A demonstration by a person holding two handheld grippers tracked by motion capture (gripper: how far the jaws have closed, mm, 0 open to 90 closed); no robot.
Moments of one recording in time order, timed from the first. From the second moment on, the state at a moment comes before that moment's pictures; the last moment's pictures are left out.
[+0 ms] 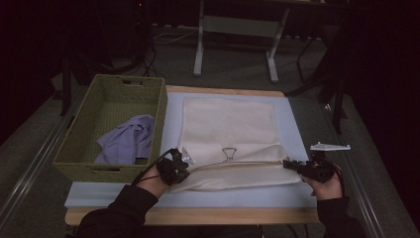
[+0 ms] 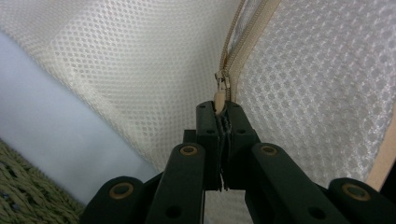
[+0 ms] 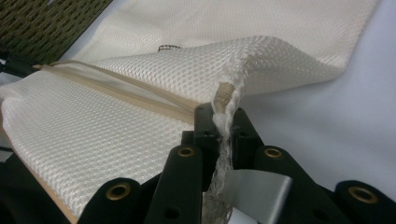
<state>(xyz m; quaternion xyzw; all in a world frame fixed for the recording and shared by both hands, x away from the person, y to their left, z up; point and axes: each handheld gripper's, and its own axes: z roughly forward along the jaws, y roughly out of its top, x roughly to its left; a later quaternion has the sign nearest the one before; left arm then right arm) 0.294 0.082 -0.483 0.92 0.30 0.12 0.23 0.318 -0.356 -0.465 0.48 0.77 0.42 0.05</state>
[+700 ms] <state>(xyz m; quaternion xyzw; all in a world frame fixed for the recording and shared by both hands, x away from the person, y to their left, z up) 0.291 0.086 -0.479 0.93 0.29 0.13 0.20 0.315 -0.374 -0.478 0.50 0.76 0.42 0.04</state>
